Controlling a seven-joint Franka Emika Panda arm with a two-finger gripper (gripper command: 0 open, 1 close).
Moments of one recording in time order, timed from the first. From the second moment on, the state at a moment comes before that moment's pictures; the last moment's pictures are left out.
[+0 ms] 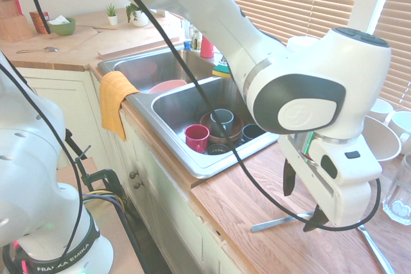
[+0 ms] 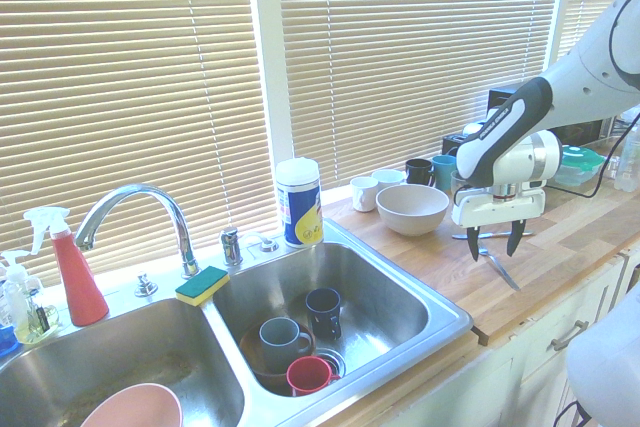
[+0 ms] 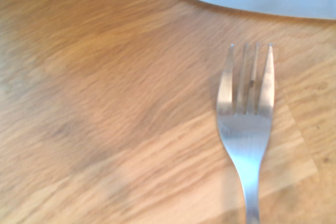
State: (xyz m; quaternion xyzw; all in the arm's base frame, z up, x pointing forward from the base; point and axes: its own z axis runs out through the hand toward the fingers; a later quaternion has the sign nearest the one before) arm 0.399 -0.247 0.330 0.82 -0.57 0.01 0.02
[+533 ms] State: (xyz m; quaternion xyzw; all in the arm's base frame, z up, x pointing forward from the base) arm 0.403 -0.249 0.319 0.83 -0.56 0.01 0.01
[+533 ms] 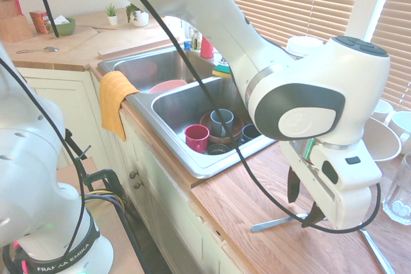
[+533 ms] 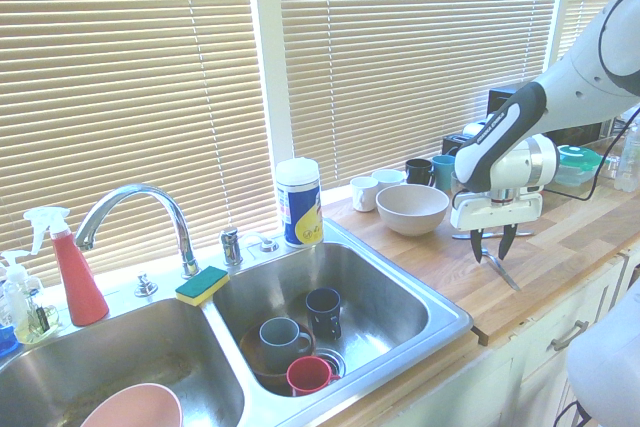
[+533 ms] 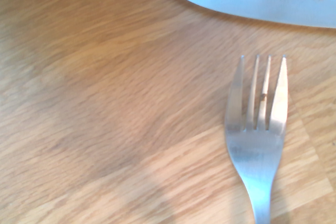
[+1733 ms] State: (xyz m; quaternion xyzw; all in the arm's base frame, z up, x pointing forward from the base) arm 0.395 -0.205 0.419 0.83 -0.55 0.05 -0.02
